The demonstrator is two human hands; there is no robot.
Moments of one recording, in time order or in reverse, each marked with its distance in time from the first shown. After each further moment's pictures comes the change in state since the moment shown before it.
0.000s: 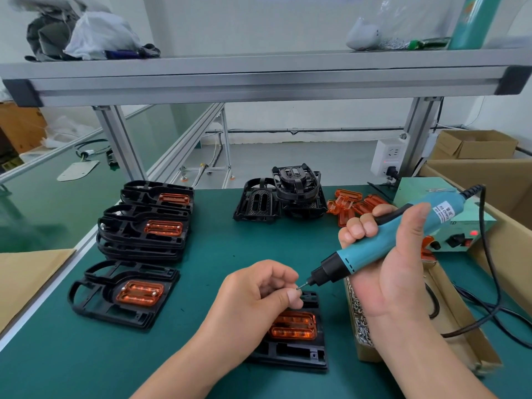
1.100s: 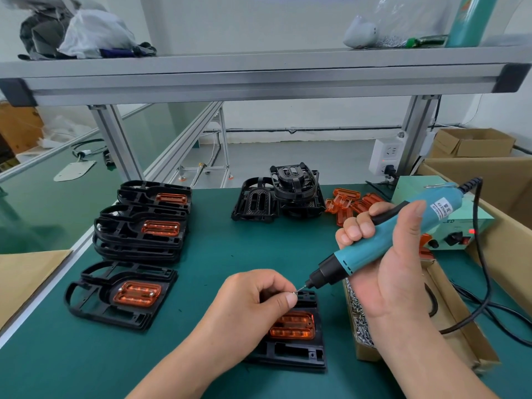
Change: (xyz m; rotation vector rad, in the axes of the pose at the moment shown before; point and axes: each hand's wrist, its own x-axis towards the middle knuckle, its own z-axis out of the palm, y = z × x) left_hand 0.001 -0.005 -0.006 0.183 -0.044 0.022; right_hand -0.003 -0.003 0.003 -0.038 -0.046 0.003
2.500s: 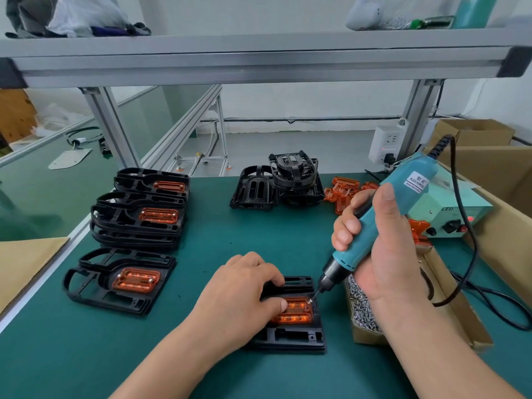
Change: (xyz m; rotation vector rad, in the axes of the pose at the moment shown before) left_hand 0.006 -0.011 -0.002 0.632 -0.038 0.087; right_hand 0.001 -0.007 -0.001 -0.222 -0.079 0.119
